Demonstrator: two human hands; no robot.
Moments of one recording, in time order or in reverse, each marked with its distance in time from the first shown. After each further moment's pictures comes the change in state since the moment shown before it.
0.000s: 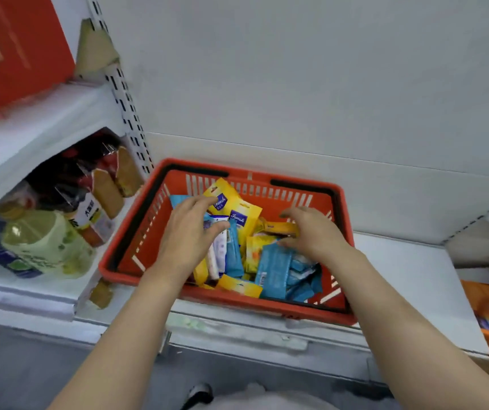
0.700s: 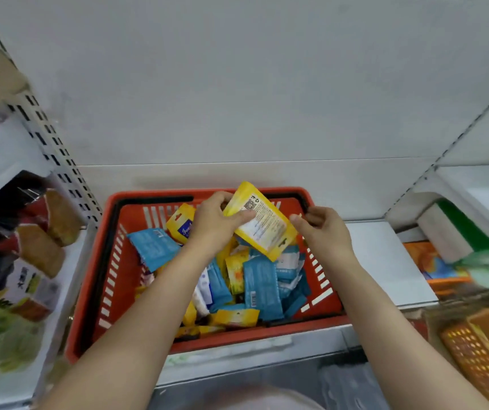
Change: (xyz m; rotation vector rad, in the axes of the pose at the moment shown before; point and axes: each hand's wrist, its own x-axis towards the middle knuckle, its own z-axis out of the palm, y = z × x) left_hand 0.086 0.036 0.049 -0.658 -0.292 -0.022; right_hand -0.031 -0.020 -0.015 0.873 0.545 0.683
